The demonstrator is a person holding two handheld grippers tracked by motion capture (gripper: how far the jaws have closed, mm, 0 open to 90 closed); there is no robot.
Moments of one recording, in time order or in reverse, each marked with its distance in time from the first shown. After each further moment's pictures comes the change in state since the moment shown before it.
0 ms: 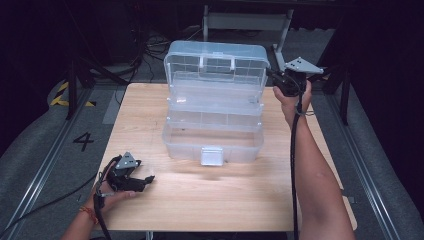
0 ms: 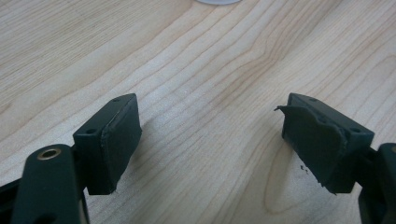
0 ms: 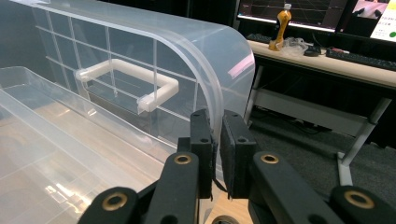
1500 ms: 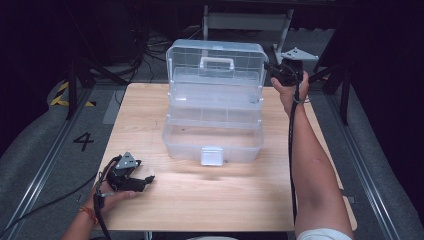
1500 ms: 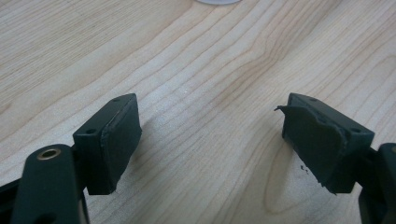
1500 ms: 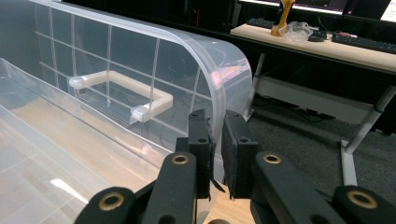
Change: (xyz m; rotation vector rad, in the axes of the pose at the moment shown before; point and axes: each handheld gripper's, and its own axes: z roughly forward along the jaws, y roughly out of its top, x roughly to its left) left arm 0.000 0.000 0.000 0.000 0.001 0.000; right arm -0.019 0.010 0.031 0.061 0.009 0.021
